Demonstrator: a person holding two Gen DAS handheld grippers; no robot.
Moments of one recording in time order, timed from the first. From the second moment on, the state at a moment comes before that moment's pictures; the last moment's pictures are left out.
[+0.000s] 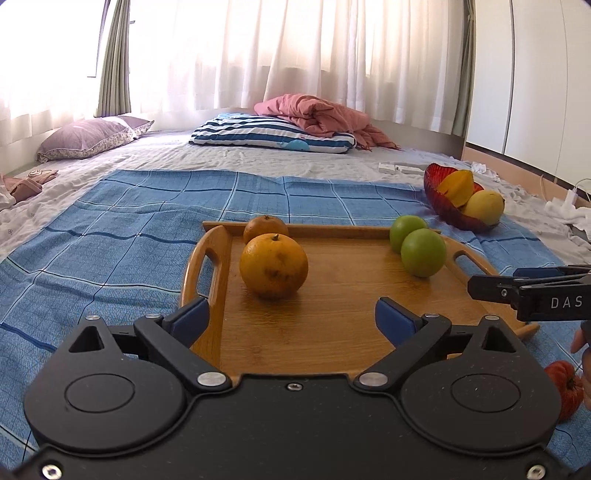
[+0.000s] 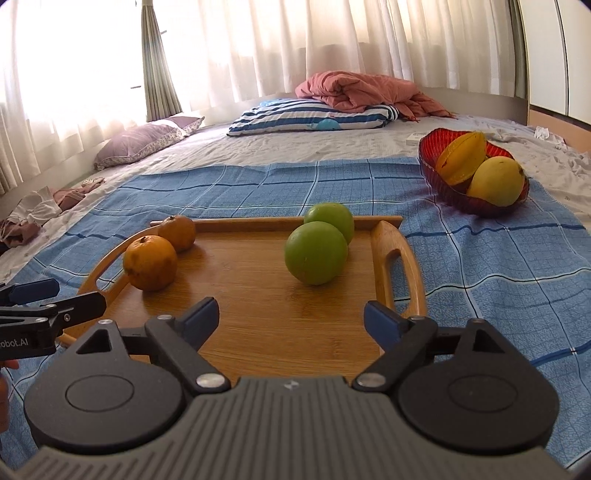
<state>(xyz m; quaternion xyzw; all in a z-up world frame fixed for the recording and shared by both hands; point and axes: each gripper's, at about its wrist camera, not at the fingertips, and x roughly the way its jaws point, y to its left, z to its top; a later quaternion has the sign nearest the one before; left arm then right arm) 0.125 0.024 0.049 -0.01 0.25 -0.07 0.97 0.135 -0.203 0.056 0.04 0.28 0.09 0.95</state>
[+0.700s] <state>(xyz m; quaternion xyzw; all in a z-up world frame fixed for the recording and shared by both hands) 0.041 0.021 0.014 -0.01 0.23 -0.08 0.97 0.033 -0.186 0.036 -0.03 0.19 0.05 0.98</state>
